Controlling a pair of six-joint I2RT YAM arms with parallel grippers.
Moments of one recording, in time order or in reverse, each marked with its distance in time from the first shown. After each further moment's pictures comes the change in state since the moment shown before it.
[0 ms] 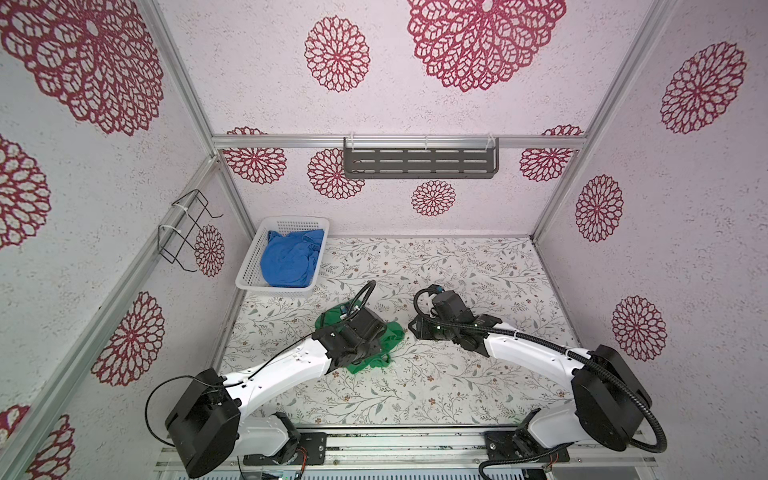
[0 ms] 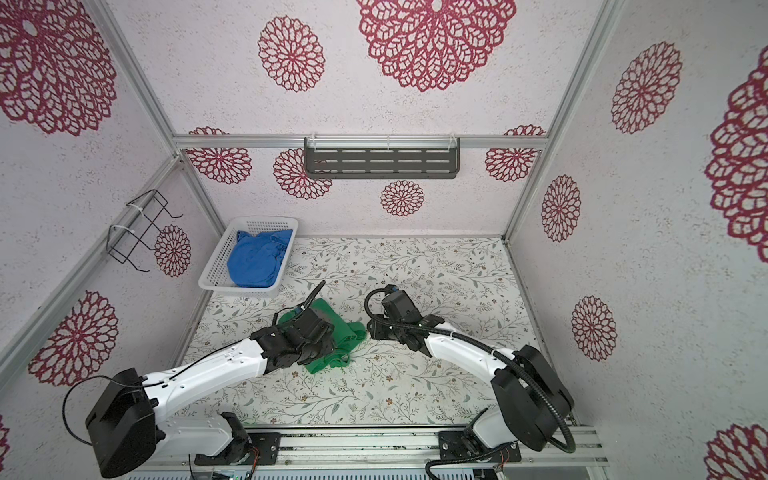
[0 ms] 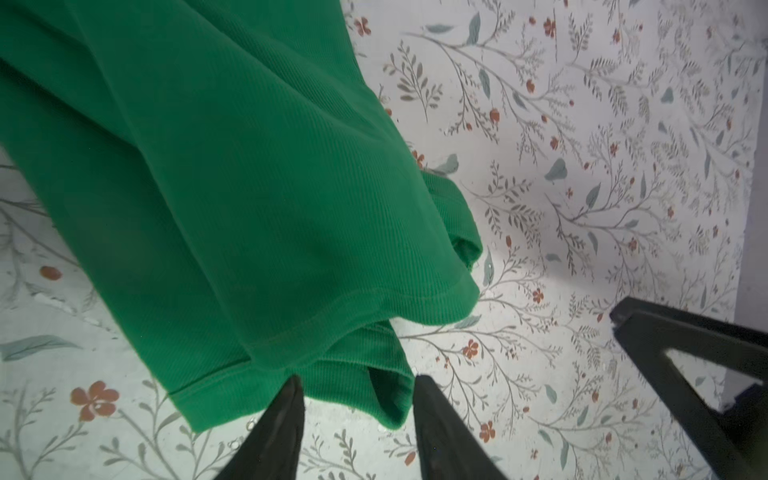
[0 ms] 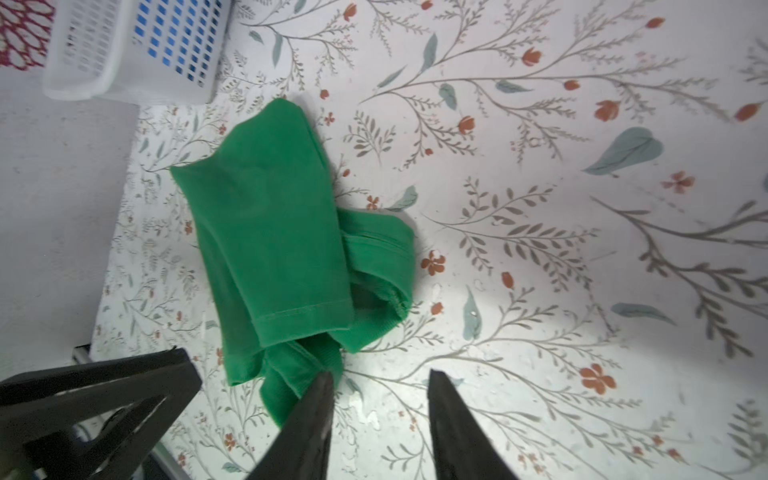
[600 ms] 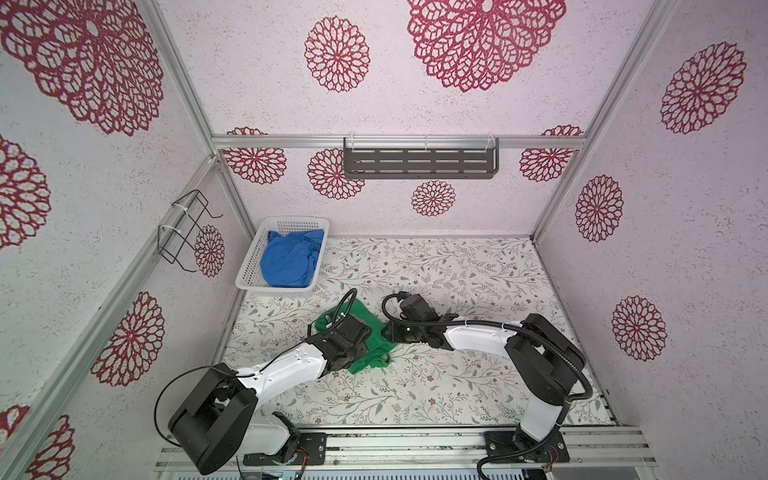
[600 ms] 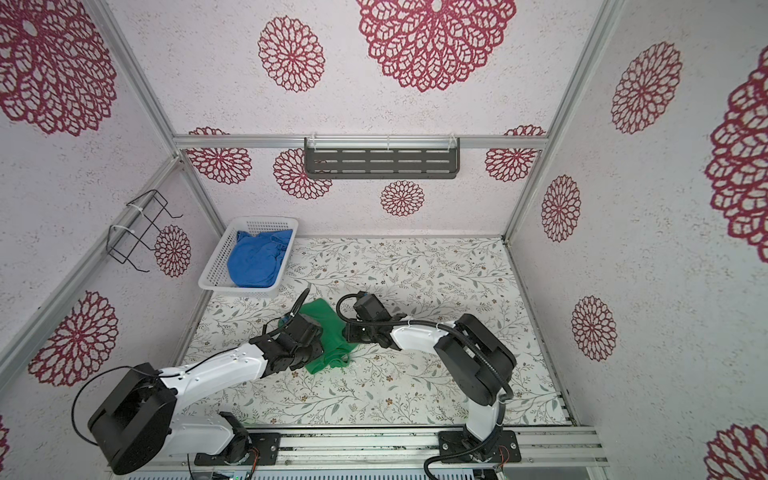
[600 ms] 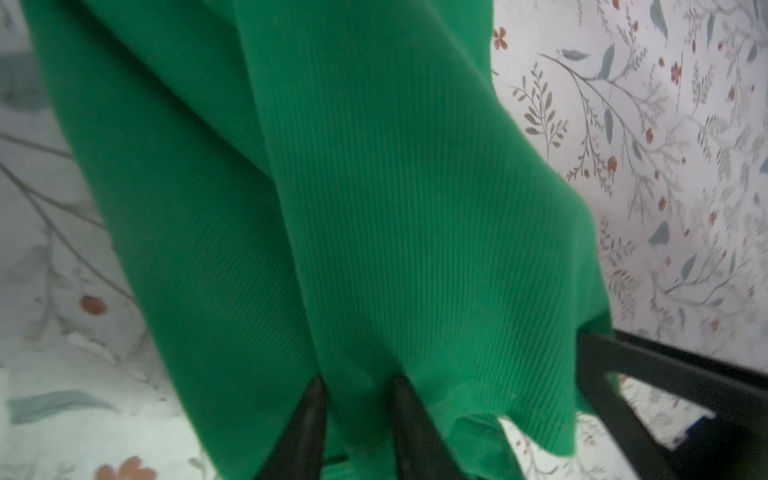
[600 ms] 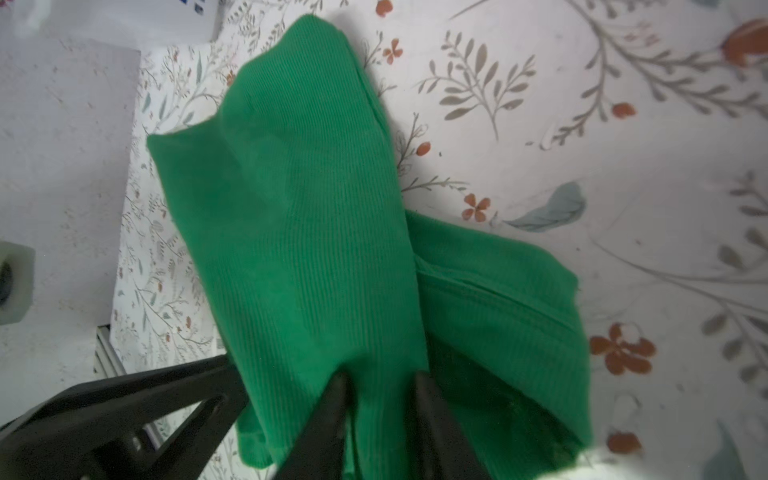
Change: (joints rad) left arm 0.132 0.066 -0.154 0.185 0.064 0.027; right arm 0.095 0.369 0.161 0.171 -0.064 0.088
